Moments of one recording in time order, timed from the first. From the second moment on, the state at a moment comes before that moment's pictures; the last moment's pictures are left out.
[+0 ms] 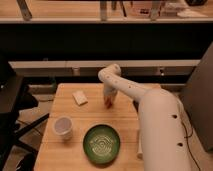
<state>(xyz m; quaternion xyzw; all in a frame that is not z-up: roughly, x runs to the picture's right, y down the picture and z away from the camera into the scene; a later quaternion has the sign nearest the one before) 0.041 0.072 0.961 -0.26 -0.20 -0.60 0.73</state>
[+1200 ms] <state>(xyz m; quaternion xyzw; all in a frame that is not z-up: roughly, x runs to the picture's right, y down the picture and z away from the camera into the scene) 0.064 0.081 0.955 -0.26 -0.19 -0.58 0.75</state>
